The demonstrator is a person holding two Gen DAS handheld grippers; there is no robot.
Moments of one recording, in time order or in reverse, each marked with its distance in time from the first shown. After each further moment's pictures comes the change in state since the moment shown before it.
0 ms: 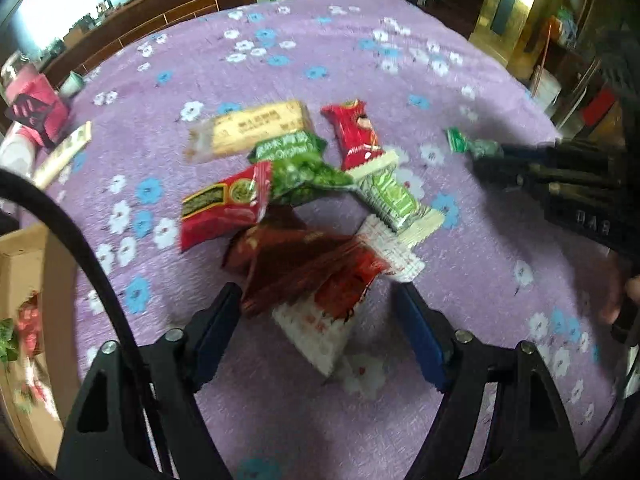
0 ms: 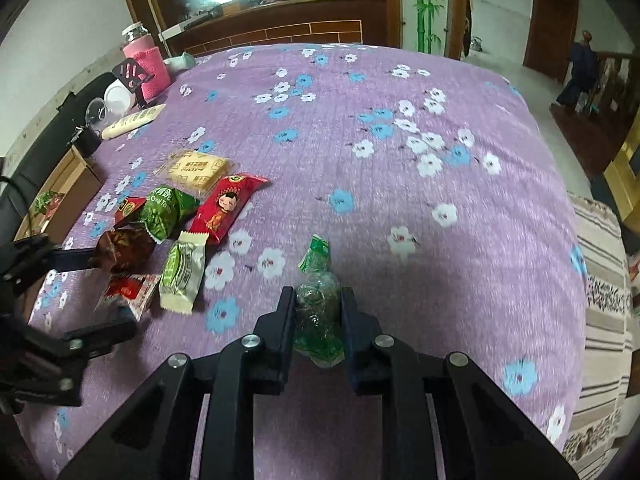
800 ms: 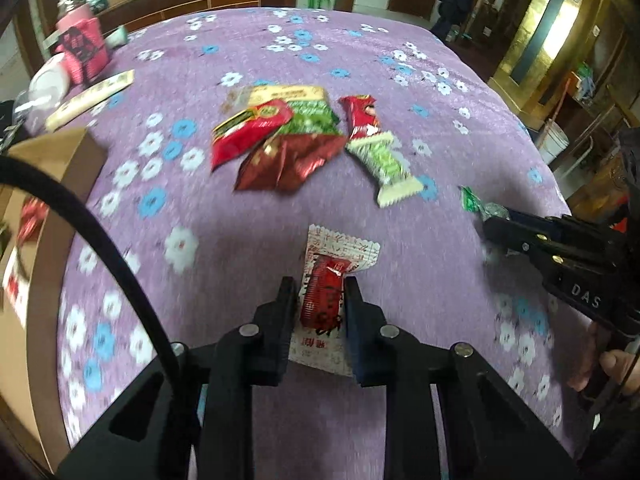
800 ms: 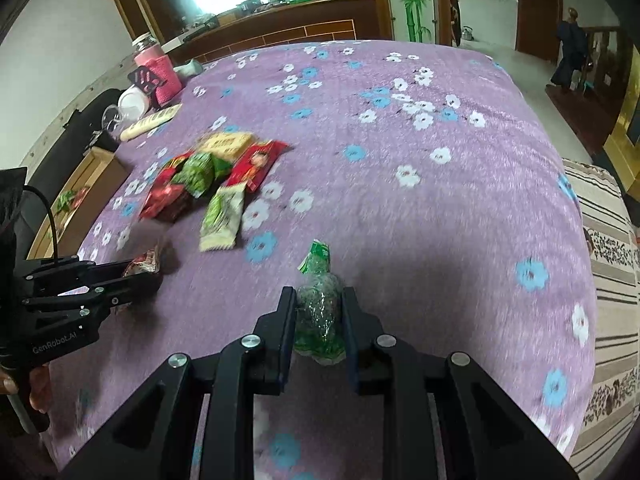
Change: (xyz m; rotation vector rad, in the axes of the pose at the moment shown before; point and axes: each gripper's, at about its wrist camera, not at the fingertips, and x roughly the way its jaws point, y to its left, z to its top) left arm -0.032 -0.003 -0.051 -0.181 -0.063 -0.011; right arm -0.027 0.018 -0.049 0.053 -0.016 0.032
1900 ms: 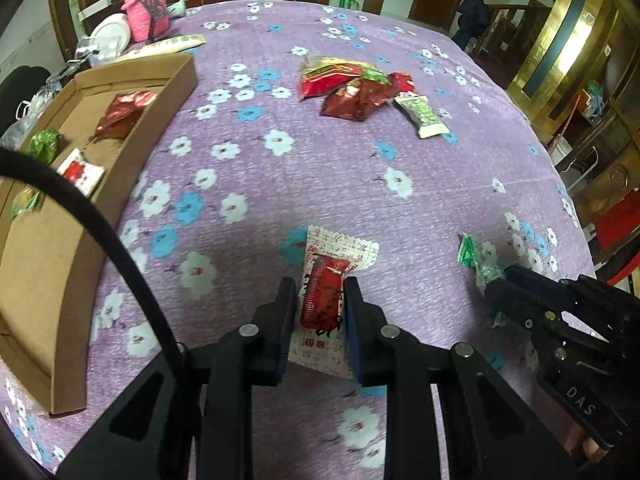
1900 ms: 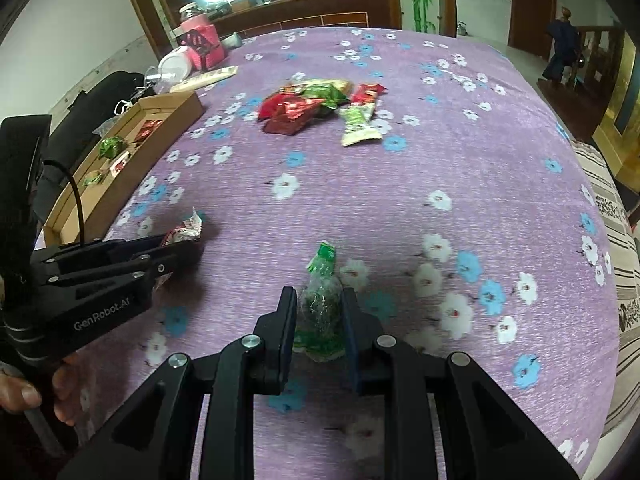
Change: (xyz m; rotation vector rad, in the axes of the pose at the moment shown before) left arm -0.044 0.046 -0.073 -0.080 -0.014 0.017; right arm -0.032 0.112 -0.068 0.009 0.024 -0.044
